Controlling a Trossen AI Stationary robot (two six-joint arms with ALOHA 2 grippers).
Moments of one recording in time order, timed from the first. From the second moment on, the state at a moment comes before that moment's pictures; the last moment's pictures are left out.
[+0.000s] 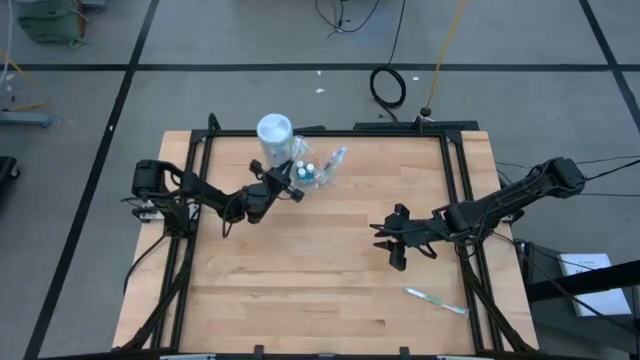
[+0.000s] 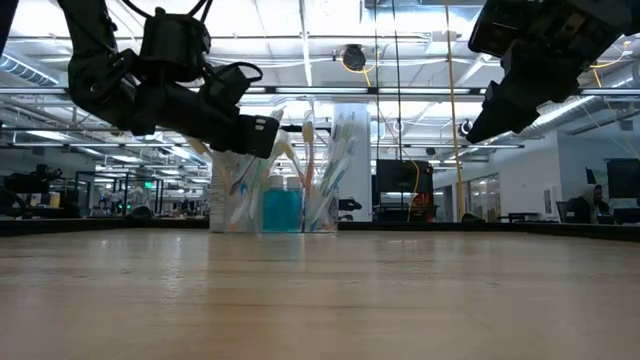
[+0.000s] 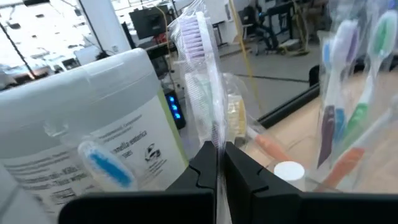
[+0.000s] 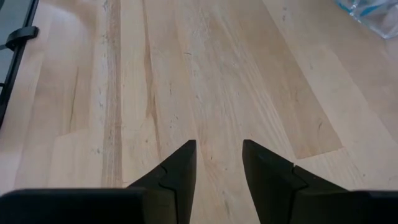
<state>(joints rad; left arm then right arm) 0.09 1.72 0.49 1.18 -0.93 0.21 0.33 1.12 0.60 -0.21 0.24 0.50</state>
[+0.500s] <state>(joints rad) 0.08 1.72 0.49 1.17 -0.95 0.13 0.33 1.12 0.60 -0.21 0.24 0.50</state>
